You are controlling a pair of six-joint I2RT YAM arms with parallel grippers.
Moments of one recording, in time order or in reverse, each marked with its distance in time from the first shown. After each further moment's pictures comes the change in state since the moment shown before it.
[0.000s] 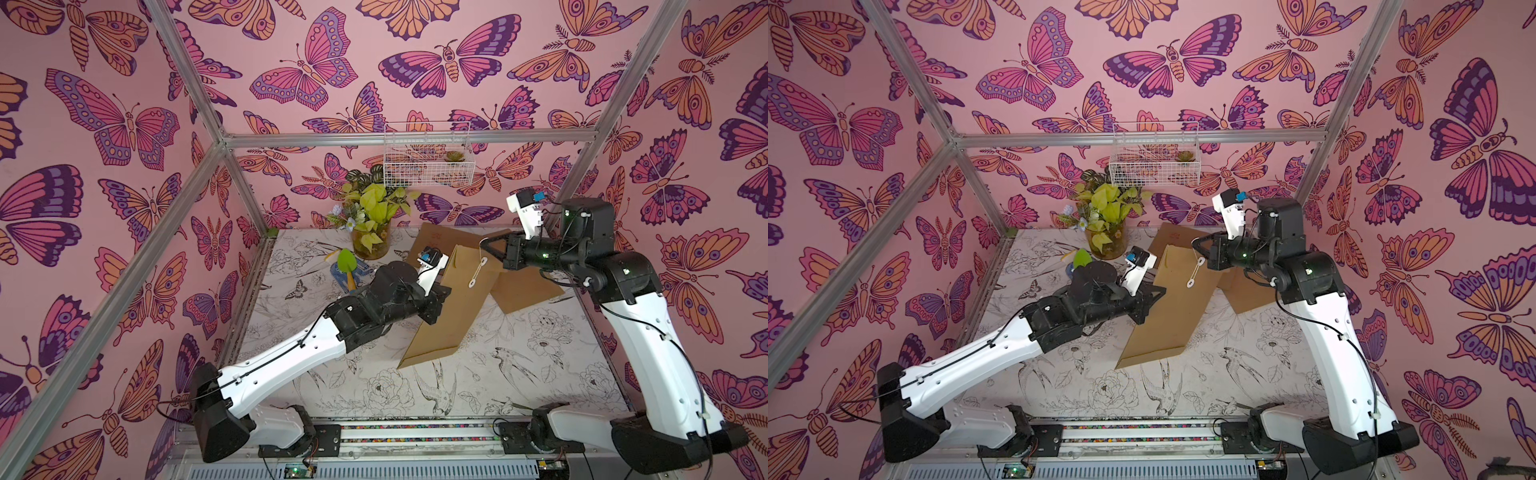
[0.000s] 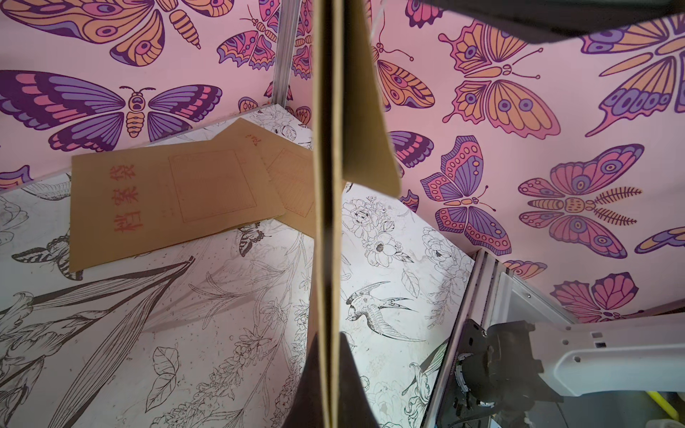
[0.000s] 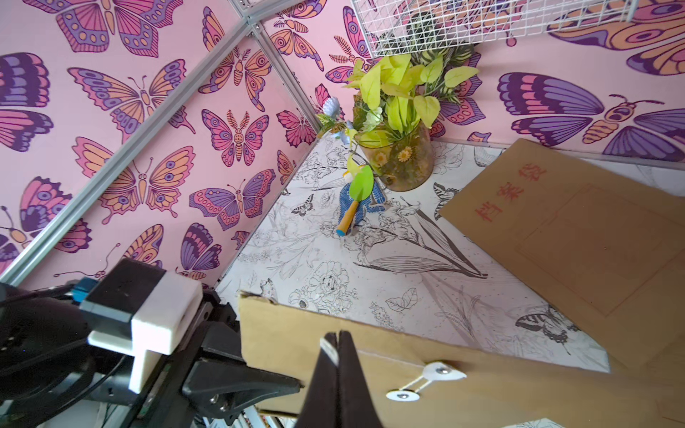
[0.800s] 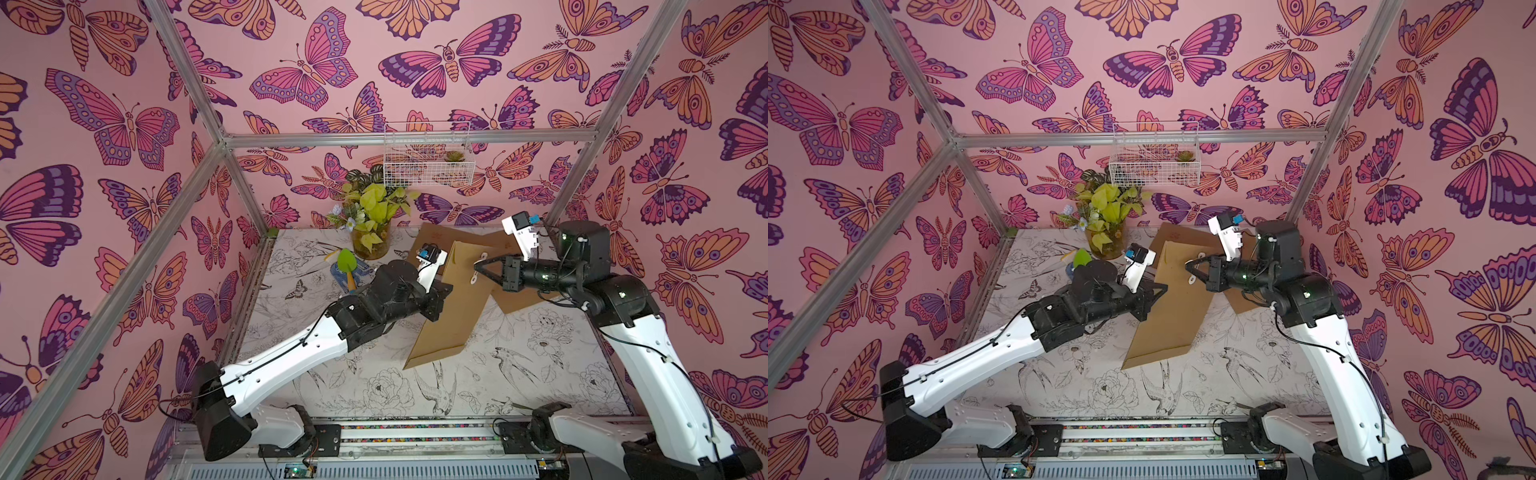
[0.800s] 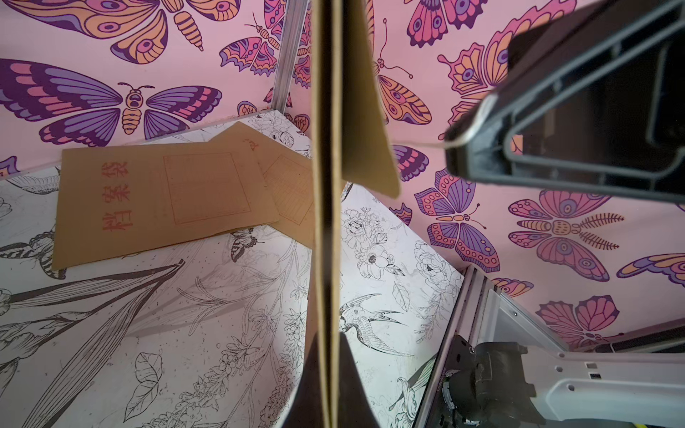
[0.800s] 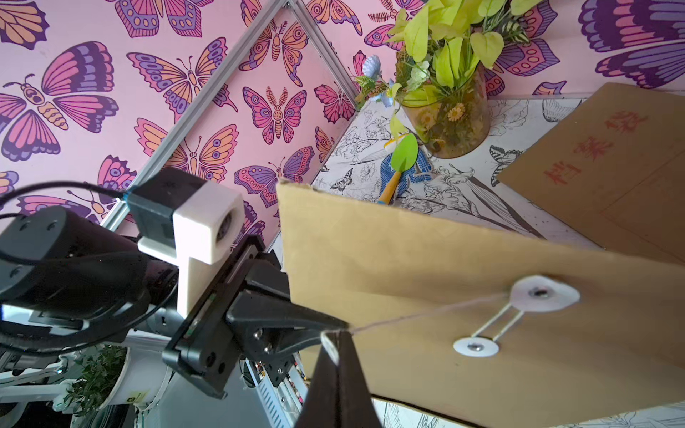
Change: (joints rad) left arm 0.003 0.010 0.000 0.033 -0.004 -0.065; right arm 0.021 -0.153 -0.241 0.069 -0.106 0.072
